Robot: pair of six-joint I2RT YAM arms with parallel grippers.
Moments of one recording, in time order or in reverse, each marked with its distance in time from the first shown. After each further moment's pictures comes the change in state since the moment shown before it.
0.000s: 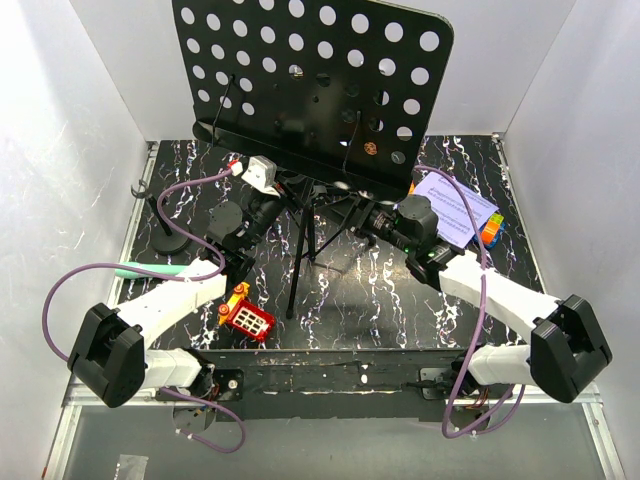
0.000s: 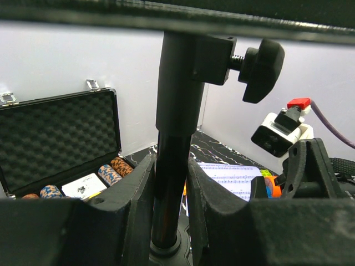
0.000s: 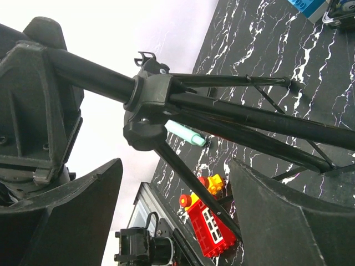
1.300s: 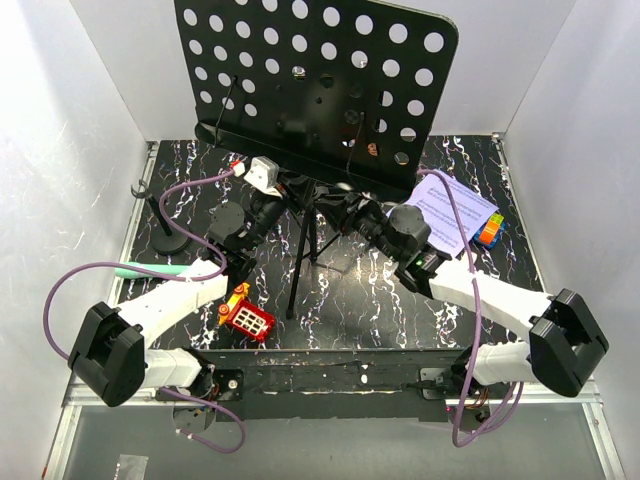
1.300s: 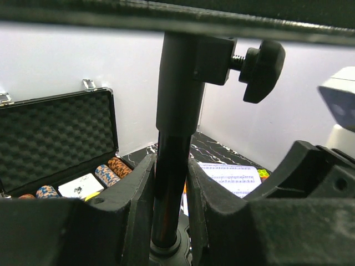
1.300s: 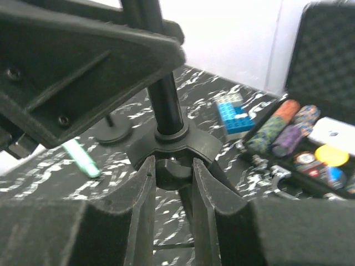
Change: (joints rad) left arm -0.013 0.003 0.001 0.000 -0.010 0.002; right arm 0.116 0.033 0.011 0.195 0.158 -0.734
